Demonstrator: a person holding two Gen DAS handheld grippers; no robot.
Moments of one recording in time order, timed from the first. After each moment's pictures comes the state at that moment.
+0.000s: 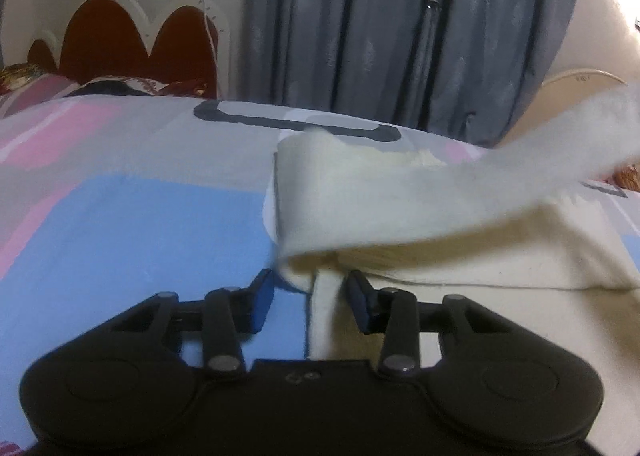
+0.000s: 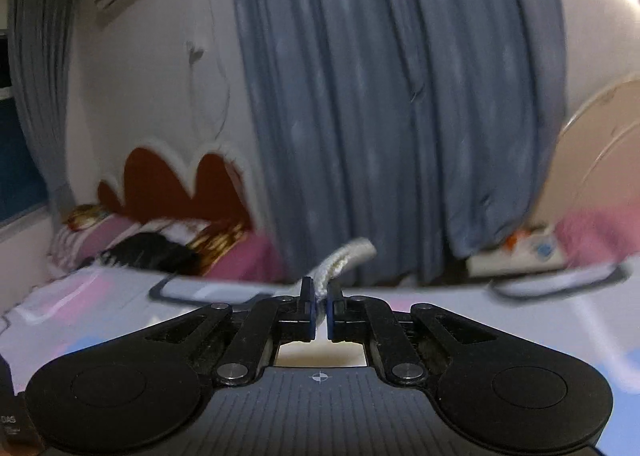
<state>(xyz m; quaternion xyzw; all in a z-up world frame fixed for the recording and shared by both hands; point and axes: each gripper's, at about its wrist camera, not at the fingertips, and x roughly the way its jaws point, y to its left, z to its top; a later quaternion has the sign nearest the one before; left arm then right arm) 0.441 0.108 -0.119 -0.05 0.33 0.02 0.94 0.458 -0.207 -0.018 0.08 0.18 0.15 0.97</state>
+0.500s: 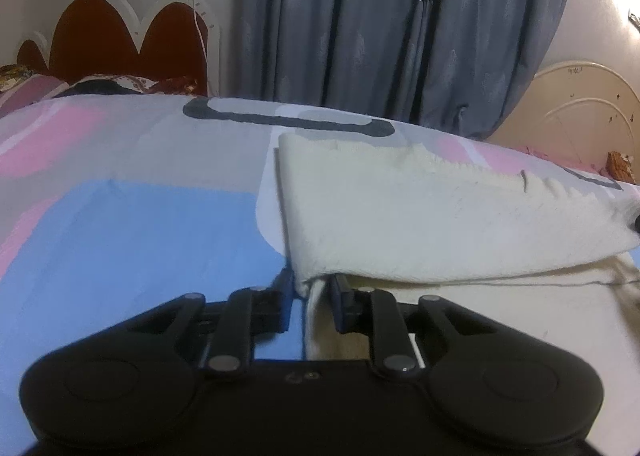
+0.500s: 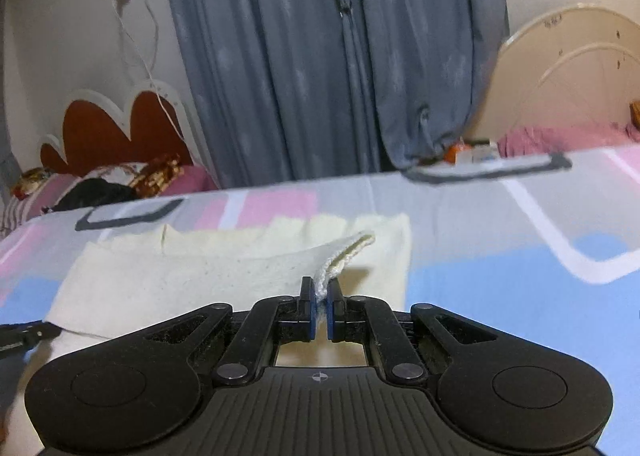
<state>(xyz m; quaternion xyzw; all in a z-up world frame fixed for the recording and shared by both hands) 0.445 0.108 -0.120 -0.05 0.34 0.01 0.94 0.462 -0.241 -0.095 0.09 0.29 0.10 0.95</state>
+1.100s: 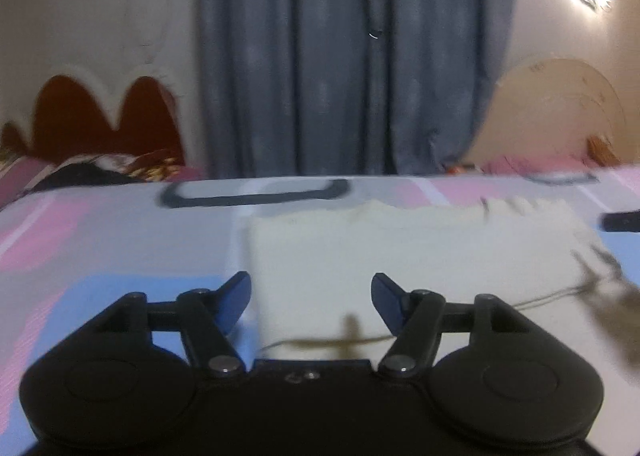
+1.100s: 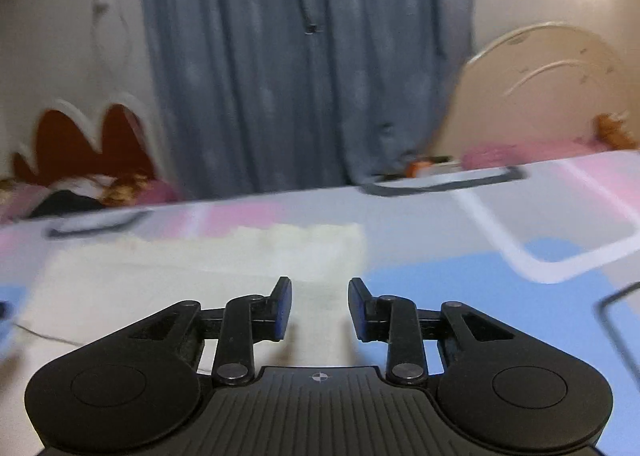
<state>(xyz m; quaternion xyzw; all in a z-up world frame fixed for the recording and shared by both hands) 0.445 0.068 -0.089 0.04 0.28 -0.02 0.96 0.458 -0.234 -0.100 0.09 0.27 0.07 0.96</state>
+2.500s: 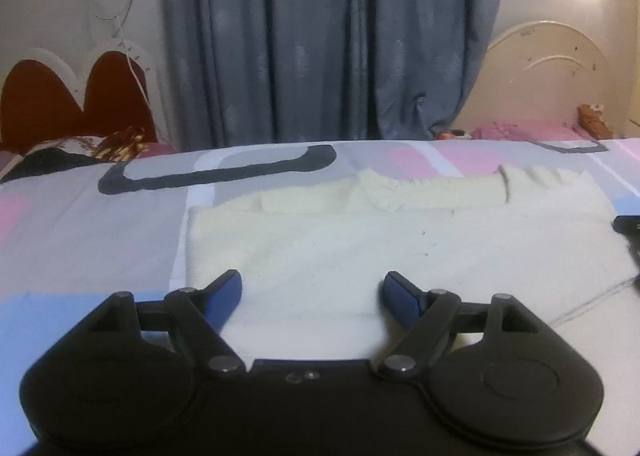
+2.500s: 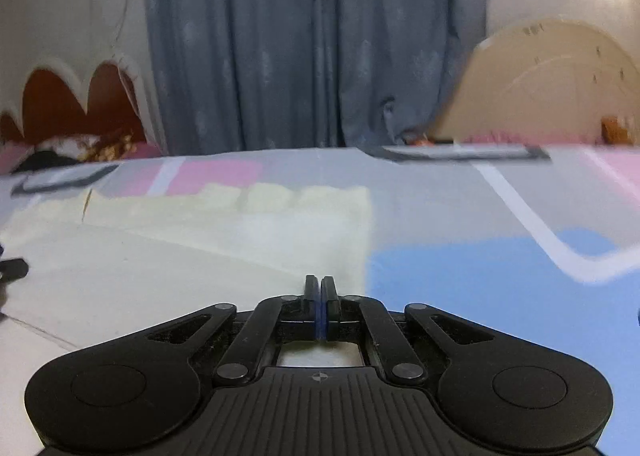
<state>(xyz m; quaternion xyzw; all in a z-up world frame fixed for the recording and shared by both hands) 0.516 0.058 -0.116 0.05 0.31 -0.04 0.95 0.506 -0.243 -0.142 0.05 0.31 0.04 0.95</state>
